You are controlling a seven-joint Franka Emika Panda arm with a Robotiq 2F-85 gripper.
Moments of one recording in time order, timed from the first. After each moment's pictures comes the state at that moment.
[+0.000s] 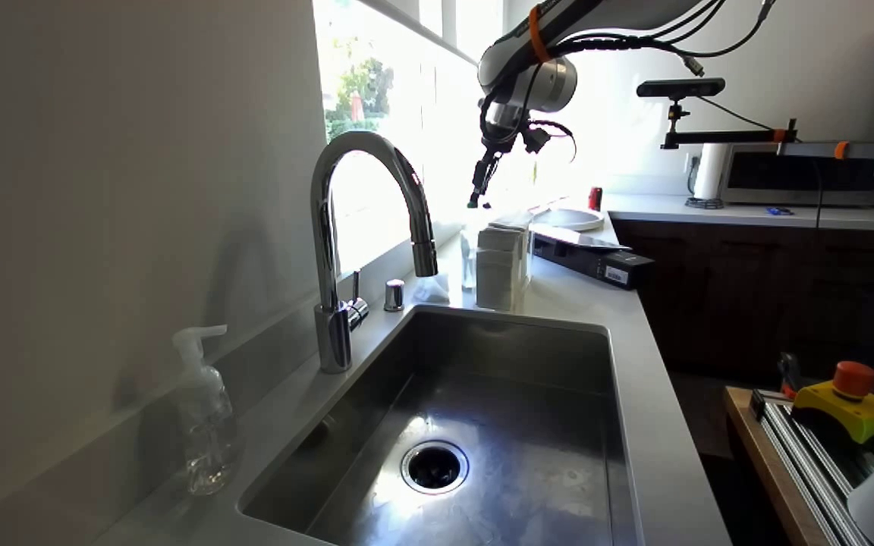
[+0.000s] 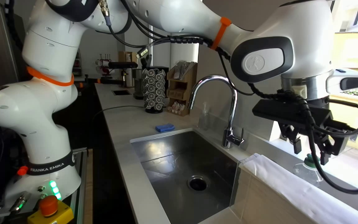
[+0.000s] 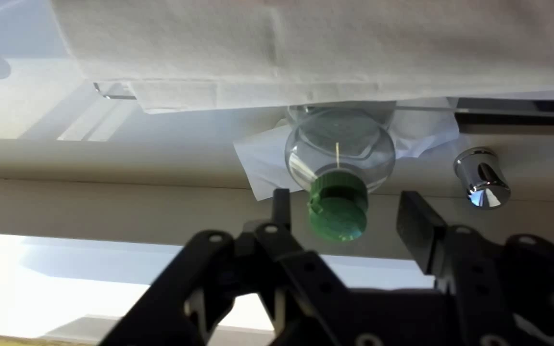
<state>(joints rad) -0.51 0.43 -0.18 -1.60 0.26 2.39 -0.83</state>
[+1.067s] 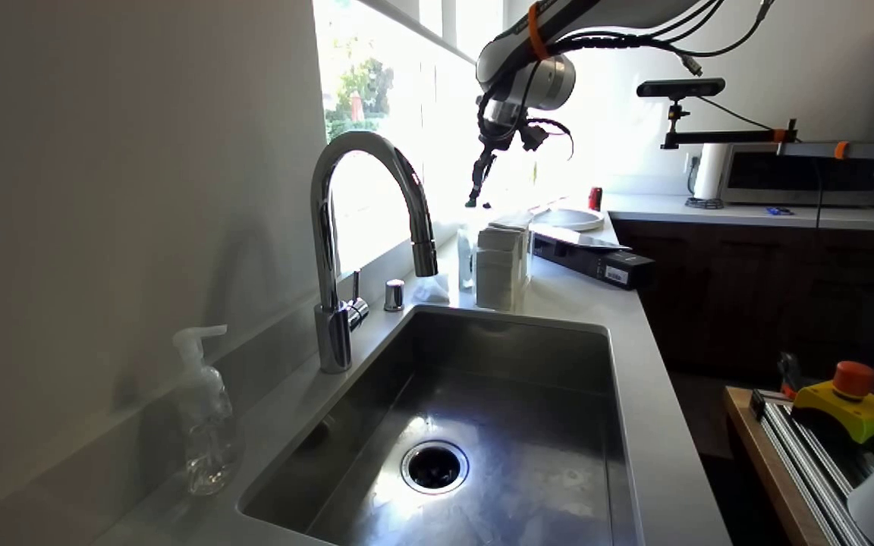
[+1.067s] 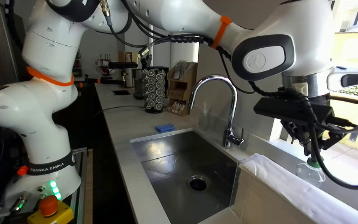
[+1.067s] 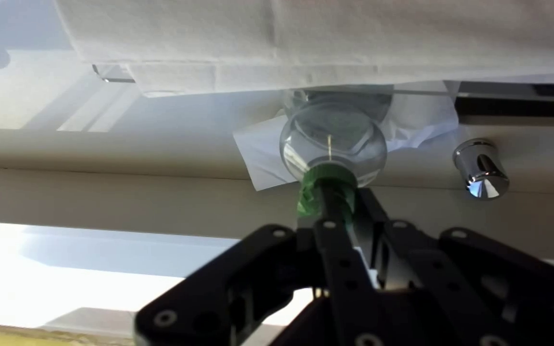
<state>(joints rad) -0.51 0.43 -0.17 -1.59 0.26 2.39 -0.83</state>
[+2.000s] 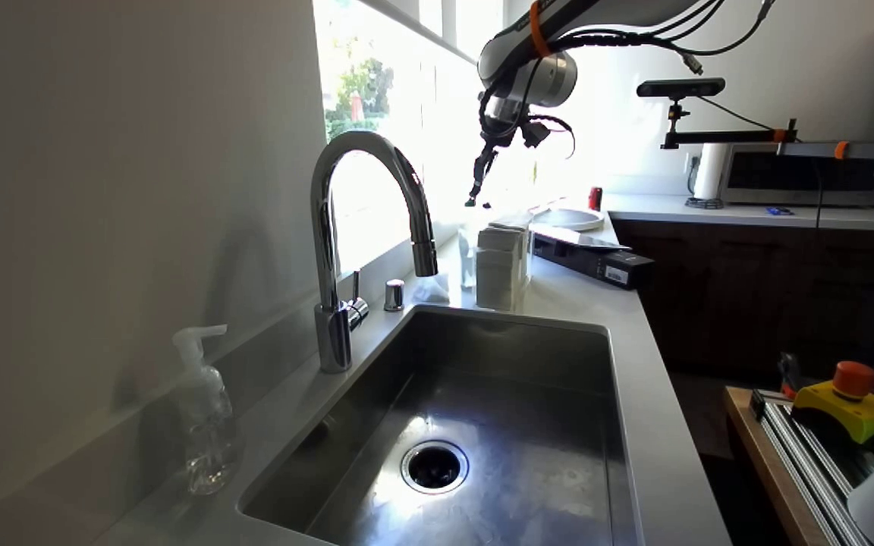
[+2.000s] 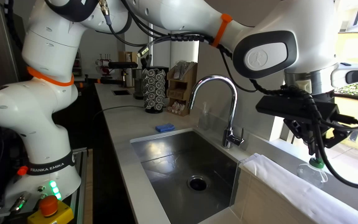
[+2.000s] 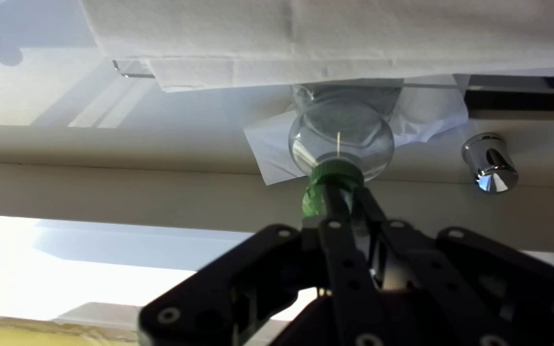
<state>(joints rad) -0.52 0.43 -0.17 -1.58 0.26 2.39 -0.82</state>
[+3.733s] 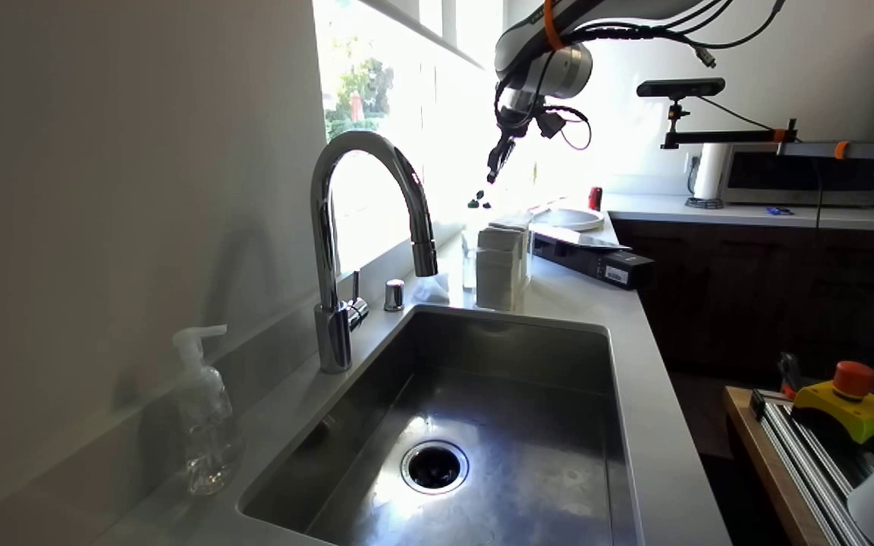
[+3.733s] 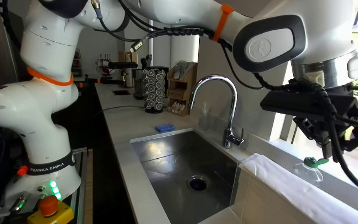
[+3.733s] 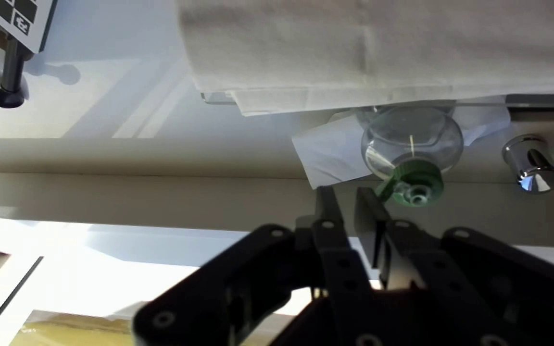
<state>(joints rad) -0.55 0.41 -0.20 -1.57 0.26 2.39 -0.82</state>
